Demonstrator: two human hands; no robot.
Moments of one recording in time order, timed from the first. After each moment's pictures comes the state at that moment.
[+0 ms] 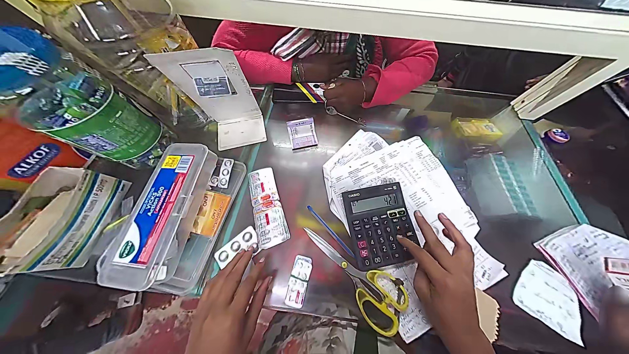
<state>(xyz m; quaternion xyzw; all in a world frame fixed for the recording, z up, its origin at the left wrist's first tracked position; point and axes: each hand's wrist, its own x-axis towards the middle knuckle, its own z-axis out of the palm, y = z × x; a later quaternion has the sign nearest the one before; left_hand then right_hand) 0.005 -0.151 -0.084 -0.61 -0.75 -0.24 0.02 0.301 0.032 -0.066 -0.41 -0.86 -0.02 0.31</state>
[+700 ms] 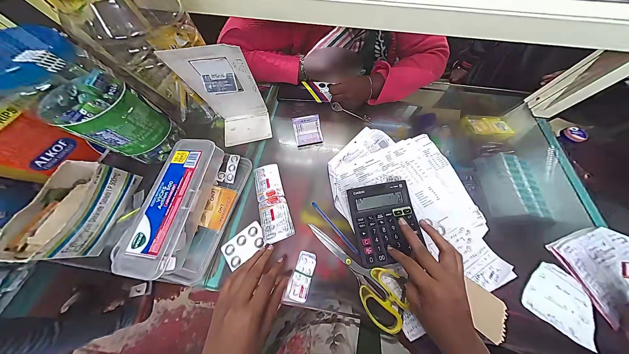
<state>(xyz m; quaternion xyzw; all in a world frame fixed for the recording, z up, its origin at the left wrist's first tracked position) 0.021 -0.147 -0.083 -0.63 -0.74 -0.25 0.03 0.295 0.020 -0.074 -0.37 -0.88 0.00 0.29</state>
